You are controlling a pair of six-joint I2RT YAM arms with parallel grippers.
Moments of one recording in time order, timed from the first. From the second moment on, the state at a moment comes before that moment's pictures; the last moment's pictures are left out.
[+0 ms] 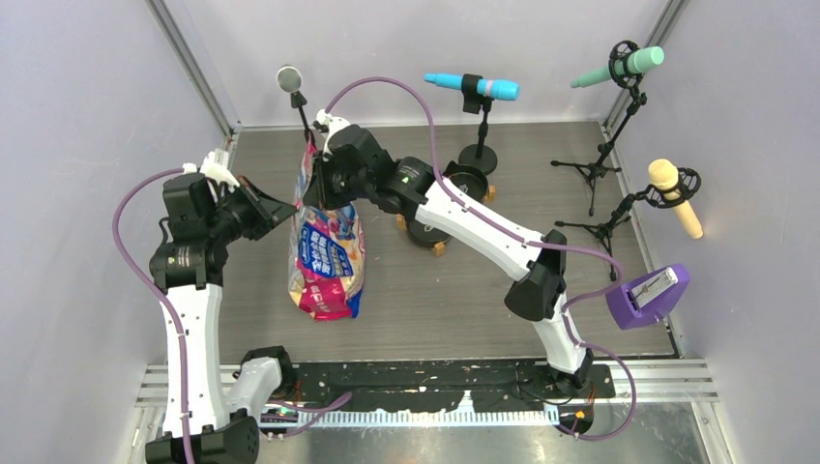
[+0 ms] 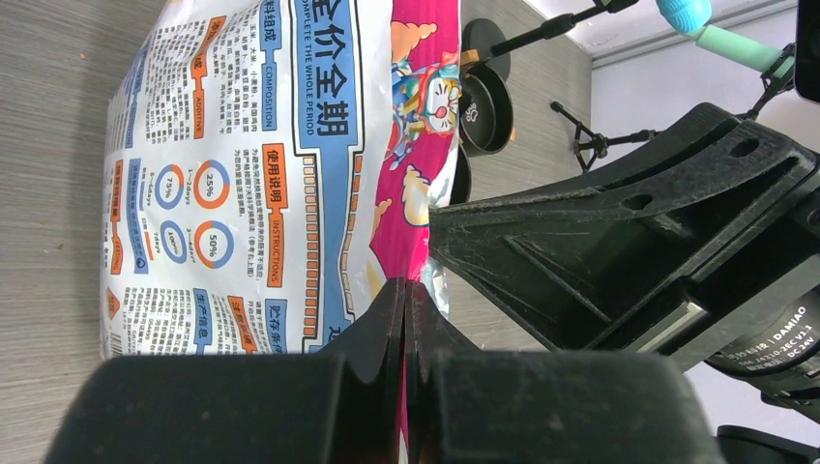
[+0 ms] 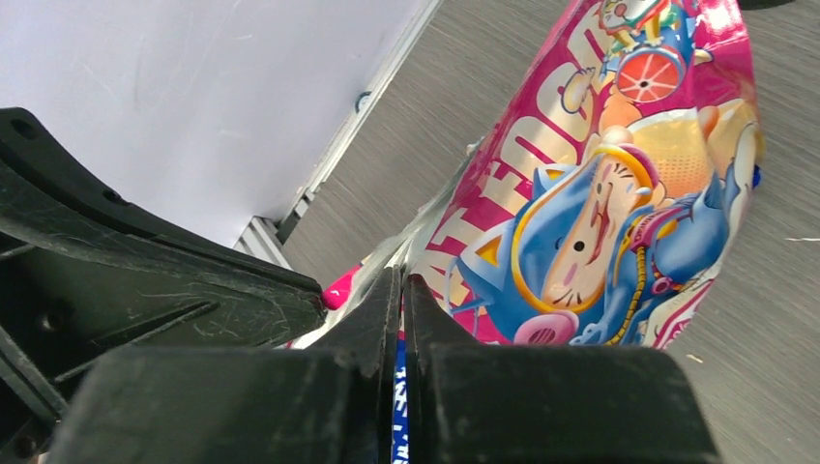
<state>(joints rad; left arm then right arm) 0.16 0.90 1.22 -0.83 0.50 -0.58 1.00 2.10 2.29 -0.64 -0.05 0.59</state>
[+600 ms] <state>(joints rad) 0.16 0.90 1.22 -0.83 0.48 -0.57 1.01 2.09 2.29 -0.71 0.02 0.52</state>
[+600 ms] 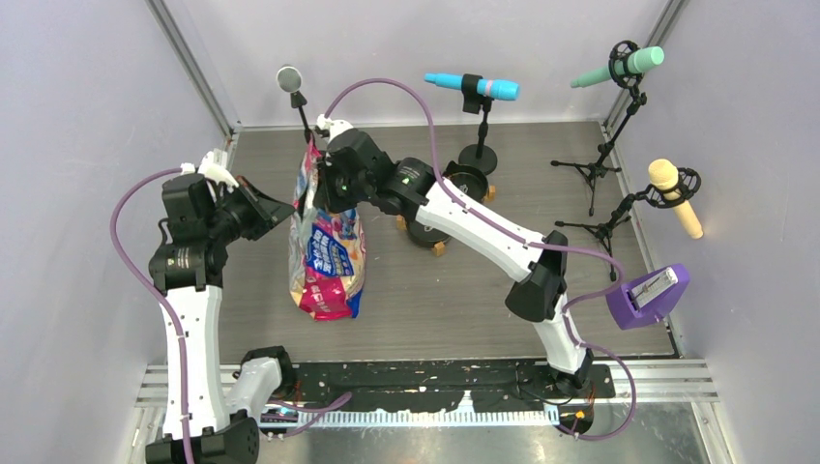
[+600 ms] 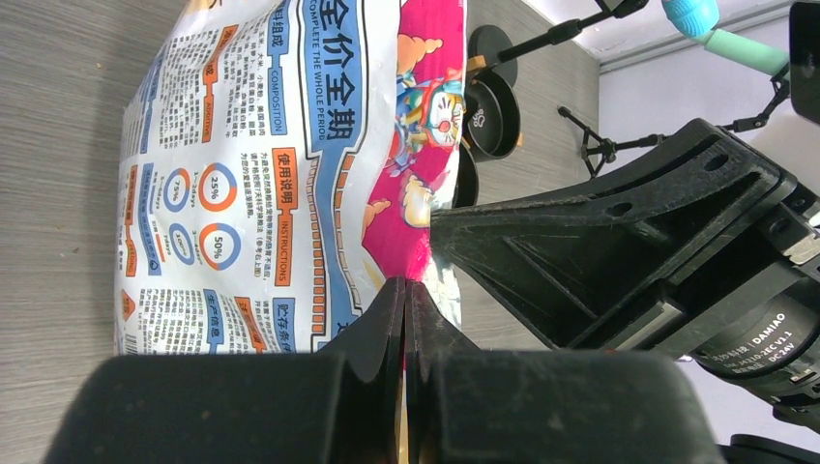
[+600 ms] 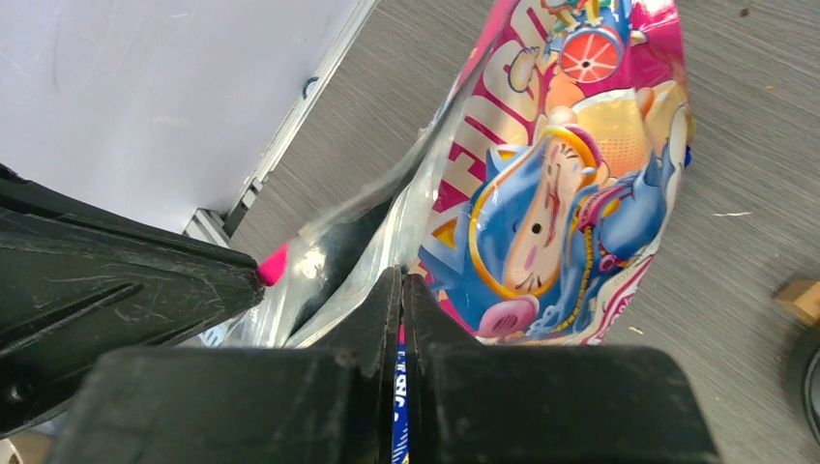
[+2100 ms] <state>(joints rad) 0.16 0.90 1.22 -0.79 0.53 -0.49 0.99 2.00 2.20 -0.60 -0.14 0.67</state>
